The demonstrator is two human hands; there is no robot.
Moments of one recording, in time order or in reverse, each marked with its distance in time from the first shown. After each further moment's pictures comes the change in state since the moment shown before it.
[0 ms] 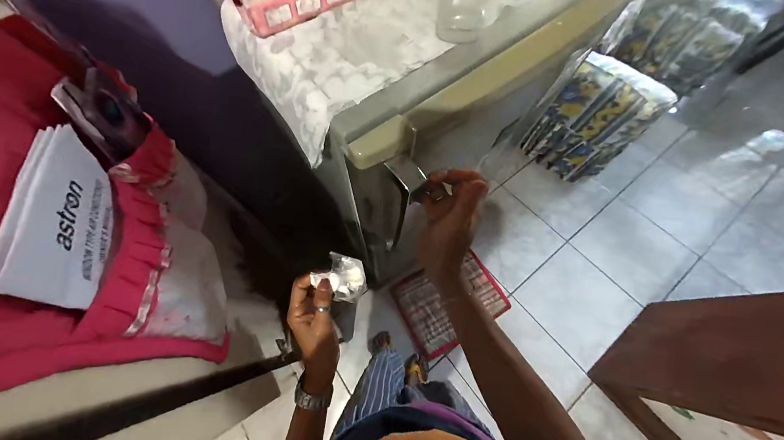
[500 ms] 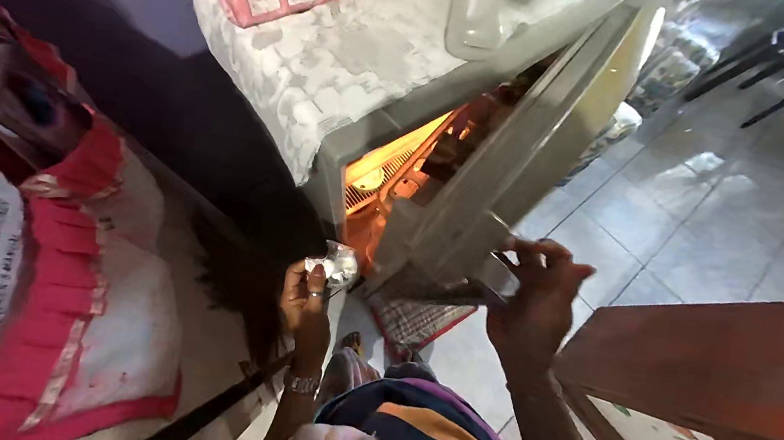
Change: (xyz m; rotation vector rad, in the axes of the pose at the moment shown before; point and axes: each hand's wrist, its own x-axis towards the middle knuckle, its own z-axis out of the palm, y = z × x) left_hand 0.035 -0.032 0.037 -0.057 0.003 -0.062; right_hand -0.009 -0.065 -0.075 -0.154 0.064 0.074
